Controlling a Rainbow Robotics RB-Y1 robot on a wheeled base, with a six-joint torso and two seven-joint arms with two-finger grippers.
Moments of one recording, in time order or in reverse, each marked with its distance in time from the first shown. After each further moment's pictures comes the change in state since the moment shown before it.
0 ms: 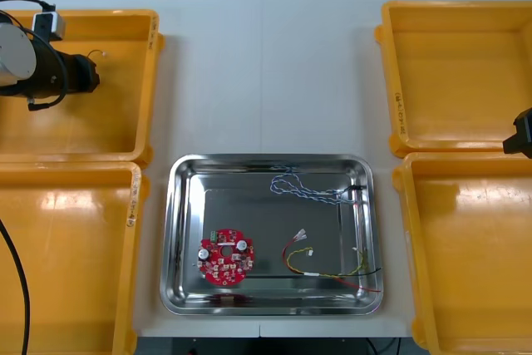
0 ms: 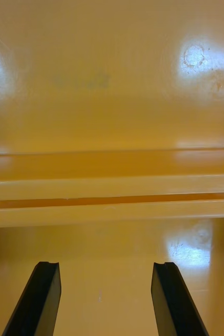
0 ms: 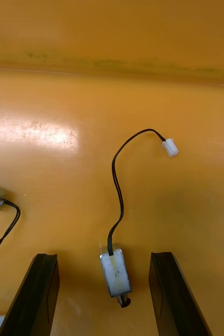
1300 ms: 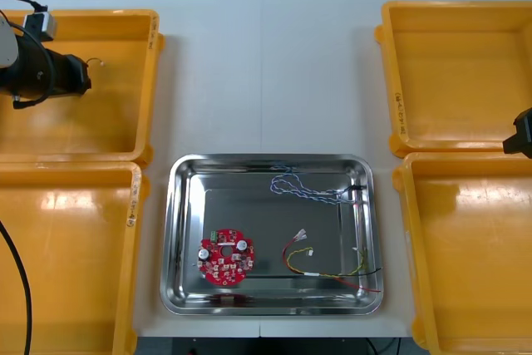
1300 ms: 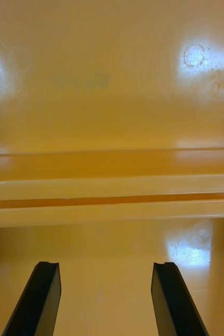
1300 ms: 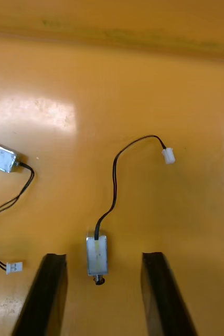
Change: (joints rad) right arm 0.000 0.000 0.000 0.000 0.000 0.000 0.000; left arm -0.001 0.000 0.061 -0.061 0.004 0.170 0.000
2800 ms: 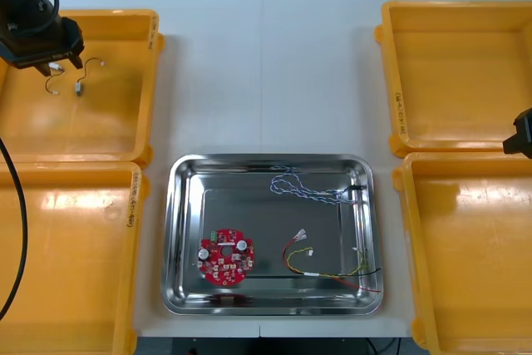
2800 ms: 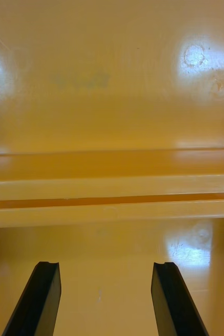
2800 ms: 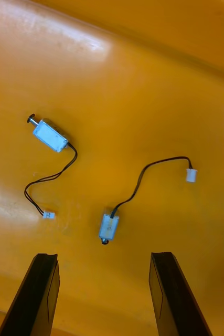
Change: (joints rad) right arm 0.001 0.000 0.000 0.000 0.000 0.000 0.000; left arm -0.564 0.096 -0.279 0.727 -0.032 0.173 0.264
